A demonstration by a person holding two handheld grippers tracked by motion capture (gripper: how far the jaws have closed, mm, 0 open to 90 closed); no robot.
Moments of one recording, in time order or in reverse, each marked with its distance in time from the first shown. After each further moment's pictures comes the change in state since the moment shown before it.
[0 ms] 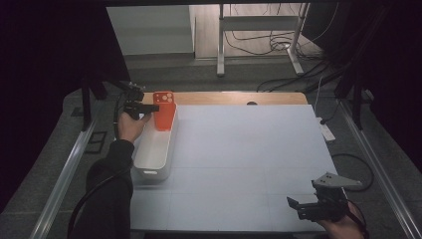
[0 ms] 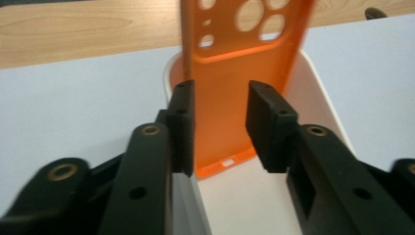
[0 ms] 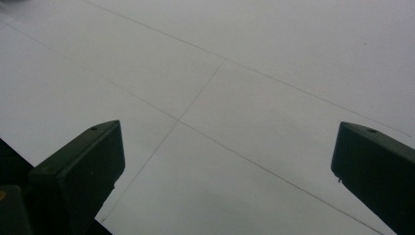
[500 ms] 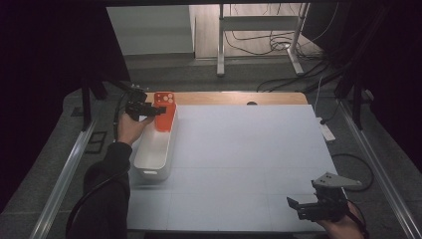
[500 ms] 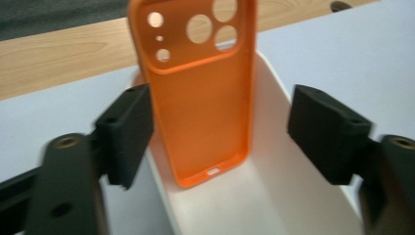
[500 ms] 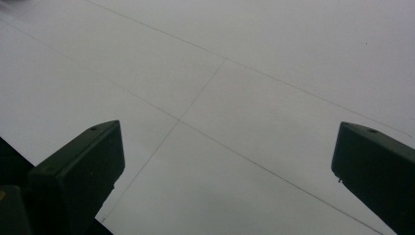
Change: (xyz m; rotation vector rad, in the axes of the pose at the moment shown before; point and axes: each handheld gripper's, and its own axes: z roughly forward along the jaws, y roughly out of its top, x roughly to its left) left arm -0.014 -0.004 -0.006 -0.037 -0.054 0.123; right arm 0.000 0.000 0.000 0.003 0.003 -0.001
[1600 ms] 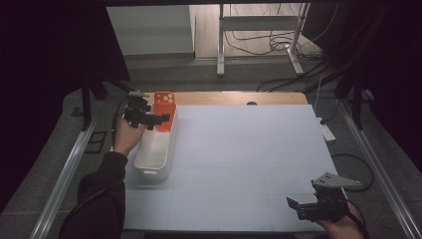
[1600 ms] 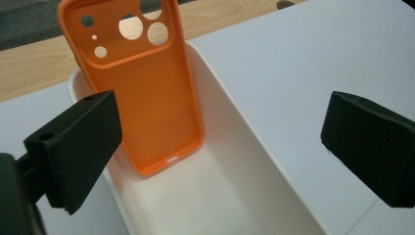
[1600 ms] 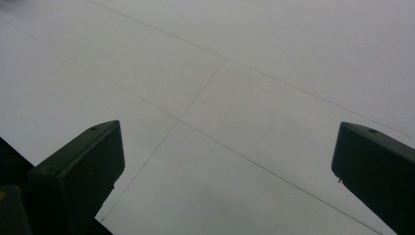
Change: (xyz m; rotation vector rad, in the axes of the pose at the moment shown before) left arm -0.024 -0.016 -0.024 -0.043 -0.089 0.093; right arm 0.001 0.000 0.000 0.001 -0.002 -0.007
